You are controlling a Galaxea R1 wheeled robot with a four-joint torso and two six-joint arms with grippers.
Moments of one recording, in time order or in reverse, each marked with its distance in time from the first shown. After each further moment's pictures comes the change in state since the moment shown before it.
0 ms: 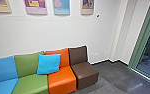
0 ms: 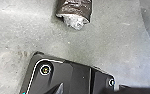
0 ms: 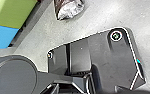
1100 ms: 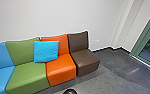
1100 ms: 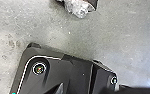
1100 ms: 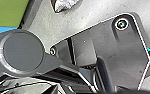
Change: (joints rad) left arm -0.082 0.038 -0.011 -0.011 0.049 0.000; right arm 0.005 -0.056 0.135 -0.001 0.049 0.000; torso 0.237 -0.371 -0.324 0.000
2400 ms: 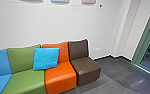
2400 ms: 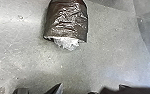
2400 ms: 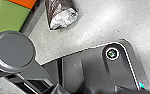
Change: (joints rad) left arm -0.076 -0.004 -0.011 -0.023 0.017 0.000; right arm -0.041 -0.101 0.049 0.003 0.032 0.000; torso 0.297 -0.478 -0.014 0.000
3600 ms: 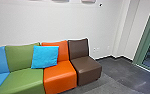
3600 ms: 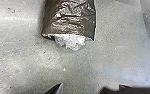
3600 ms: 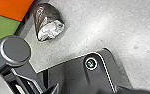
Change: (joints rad) left arm 0.007 0.060 -0.059 0.000 0.048 0.000; right arm -0.085 -0.277 0.248 0.011 0.138 0.015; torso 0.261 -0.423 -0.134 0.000
